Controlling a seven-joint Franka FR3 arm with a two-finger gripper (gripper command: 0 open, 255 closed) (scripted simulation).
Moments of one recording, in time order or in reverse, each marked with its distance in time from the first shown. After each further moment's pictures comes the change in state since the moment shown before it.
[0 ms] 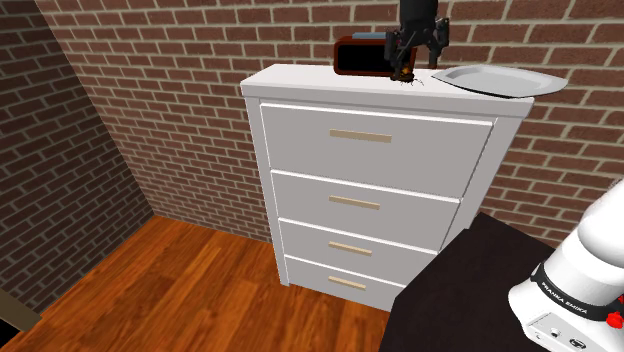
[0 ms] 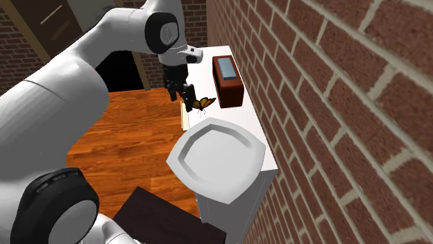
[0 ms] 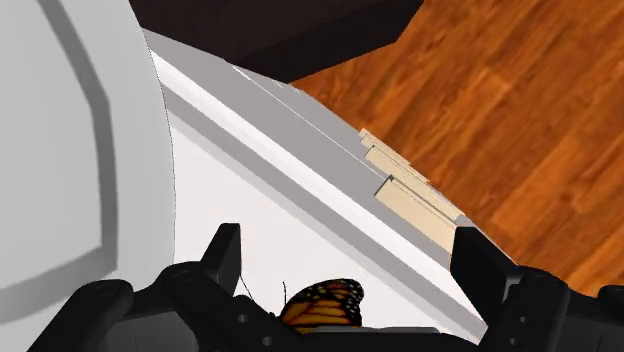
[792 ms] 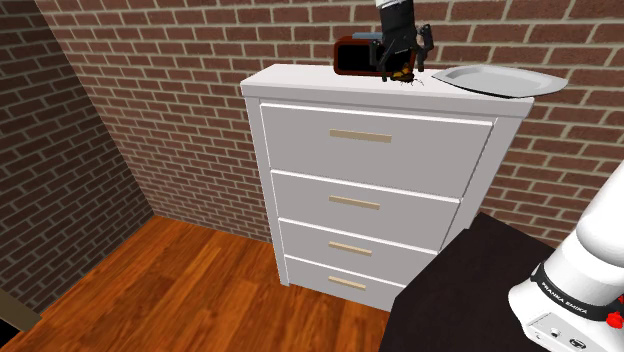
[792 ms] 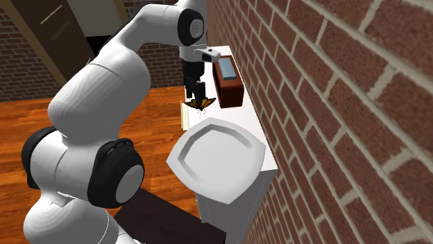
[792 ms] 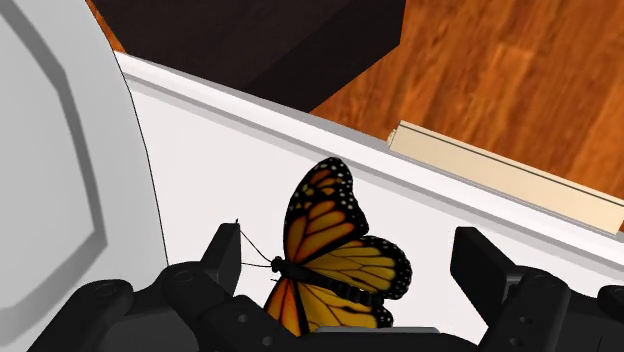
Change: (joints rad) arm -0.020 0.273 0.010 0.272 -0.043 -0.145 0.272
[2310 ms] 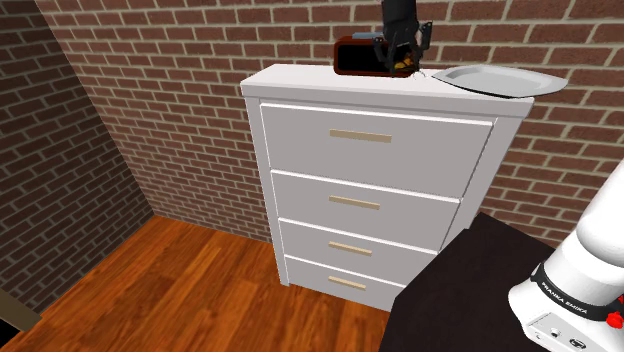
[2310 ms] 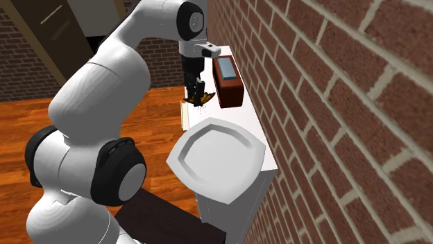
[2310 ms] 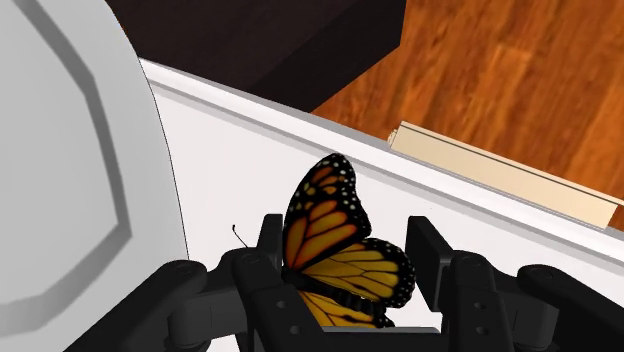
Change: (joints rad) arm 0.002 0.015 0.001 0.062 -0.005 -0.046 -0.002
